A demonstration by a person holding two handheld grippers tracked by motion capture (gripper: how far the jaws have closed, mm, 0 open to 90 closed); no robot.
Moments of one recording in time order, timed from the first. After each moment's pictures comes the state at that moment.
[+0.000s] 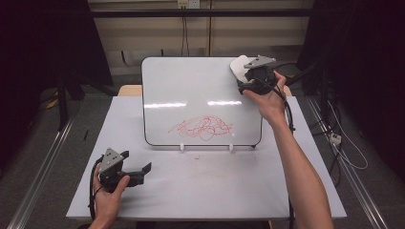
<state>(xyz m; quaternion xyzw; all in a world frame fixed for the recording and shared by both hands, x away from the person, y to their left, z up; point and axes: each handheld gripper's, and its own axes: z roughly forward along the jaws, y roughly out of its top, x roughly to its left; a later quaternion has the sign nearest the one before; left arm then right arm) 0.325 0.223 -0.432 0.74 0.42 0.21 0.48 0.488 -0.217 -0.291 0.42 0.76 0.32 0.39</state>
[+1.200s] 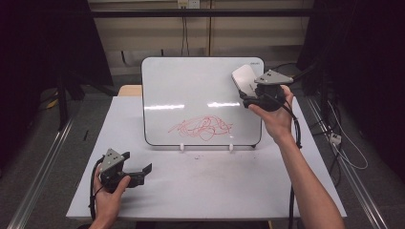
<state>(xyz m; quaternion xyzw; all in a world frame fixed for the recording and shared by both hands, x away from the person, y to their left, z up) 0.325 0.221 -0.435 0.75 0.42 0.20 0.48 0.435 -0.229 -0.304 0.40 0.73 0.40 0.37</state>
